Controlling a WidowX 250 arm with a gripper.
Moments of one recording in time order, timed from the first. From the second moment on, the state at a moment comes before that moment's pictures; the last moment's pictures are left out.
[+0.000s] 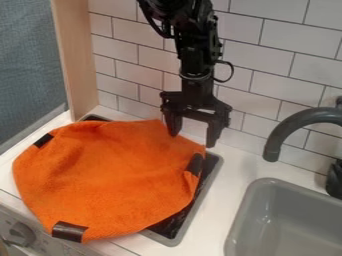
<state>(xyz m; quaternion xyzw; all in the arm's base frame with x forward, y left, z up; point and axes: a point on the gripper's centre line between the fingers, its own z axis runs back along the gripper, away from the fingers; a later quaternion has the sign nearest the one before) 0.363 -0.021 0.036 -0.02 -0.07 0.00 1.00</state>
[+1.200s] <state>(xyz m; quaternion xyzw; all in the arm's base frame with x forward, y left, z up) 0.350 -0.042 -0.021 0.00 -0.01 0.03 1.00</state>
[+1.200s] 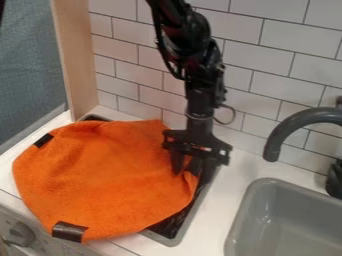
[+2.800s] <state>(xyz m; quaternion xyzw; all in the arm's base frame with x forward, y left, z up) 0.340 0.038 0.026 0.00 -0.04 0.08 1.00</state>
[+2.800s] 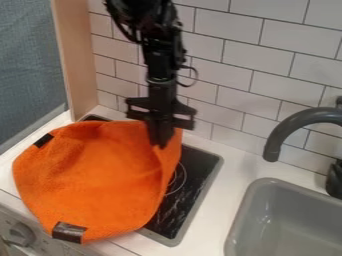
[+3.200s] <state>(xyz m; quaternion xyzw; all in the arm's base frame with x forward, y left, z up) 0.326 0.088 0.020 0.03 -0.03 0.11 0.99</state>
